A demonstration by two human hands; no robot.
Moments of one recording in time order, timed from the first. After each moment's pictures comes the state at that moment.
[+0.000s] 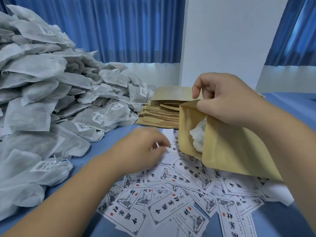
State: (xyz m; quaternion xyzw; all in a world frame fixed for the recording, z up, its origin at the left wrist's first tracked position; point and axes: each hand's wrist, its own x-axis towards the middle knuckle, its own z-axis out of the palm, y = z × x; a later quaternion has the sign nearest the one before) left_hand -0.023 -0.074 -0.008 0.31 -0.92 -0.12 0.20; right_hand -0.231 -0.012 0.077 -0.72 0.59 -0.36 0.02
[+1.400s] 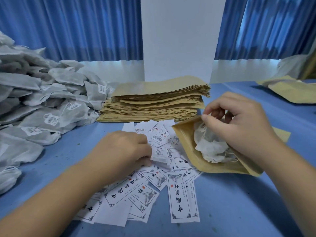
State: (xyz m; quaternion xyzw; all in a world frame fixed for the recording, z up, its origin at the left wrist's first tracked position) left_hand -0.057 -0.028 -0.012 0.09 -0.97 0.11 0.19; right_hand -0.289 0.103 0.023 -0.62 0.63 -0.45 -0.14
